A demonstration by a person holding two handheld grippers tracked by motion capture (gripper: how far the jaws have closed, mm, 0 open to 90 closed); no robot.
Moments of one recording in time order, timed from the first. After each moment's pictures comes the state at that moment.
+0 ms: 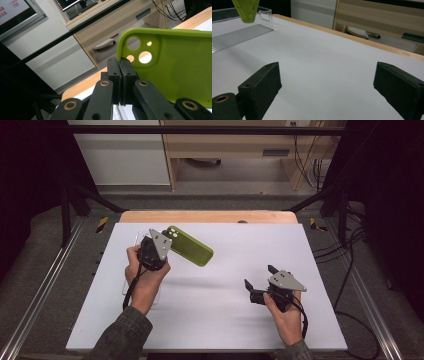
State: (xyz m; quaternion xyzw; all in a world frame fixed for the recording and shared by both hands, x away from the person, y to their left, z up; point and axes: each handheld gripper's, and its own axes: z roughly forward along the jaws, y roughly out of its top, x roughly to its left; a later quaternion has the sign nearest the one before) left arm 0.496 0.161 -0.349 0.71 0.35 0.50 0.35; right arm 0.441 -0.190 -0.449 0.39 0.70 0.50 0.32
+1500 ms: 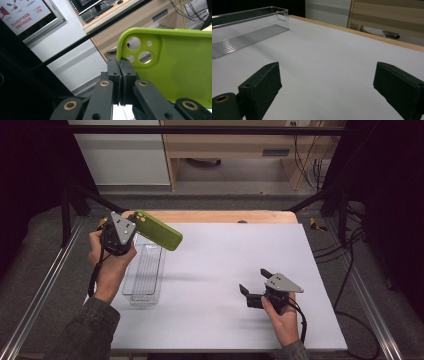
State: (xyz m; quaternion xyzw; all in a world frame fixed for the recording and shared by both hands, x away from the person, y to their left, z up) left arm 0.517 0.240 -0.319 0.69 0.35 0.53 0.34; right arm 0.441 -0.184 -0.463 0.37 0.71 0.53 0.28
